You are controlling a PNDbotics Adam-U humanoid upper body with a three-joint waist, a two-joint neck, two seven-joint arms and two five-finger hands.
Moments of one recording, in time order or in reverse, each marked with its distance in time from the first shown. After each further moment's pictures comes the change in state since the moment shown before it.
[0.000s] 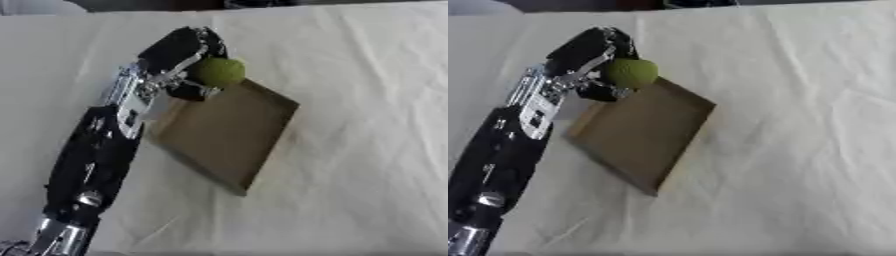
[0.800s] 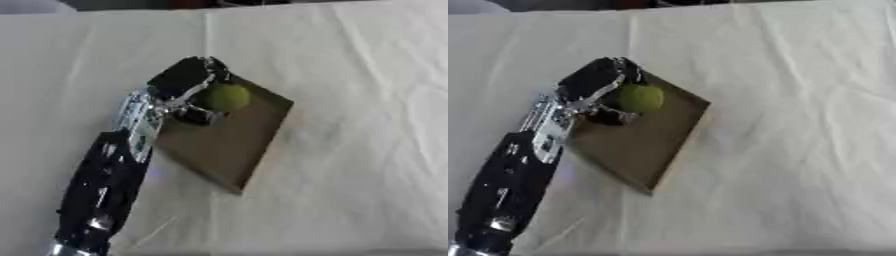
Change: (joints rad) left arm 0.069 -0.061 0.011 0.022 -0.139 0.018 -0.055; right arm -0.002 0.000 -0.005 0.008 0.000 -0.002 0.000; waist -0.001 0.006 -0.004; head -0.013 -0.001
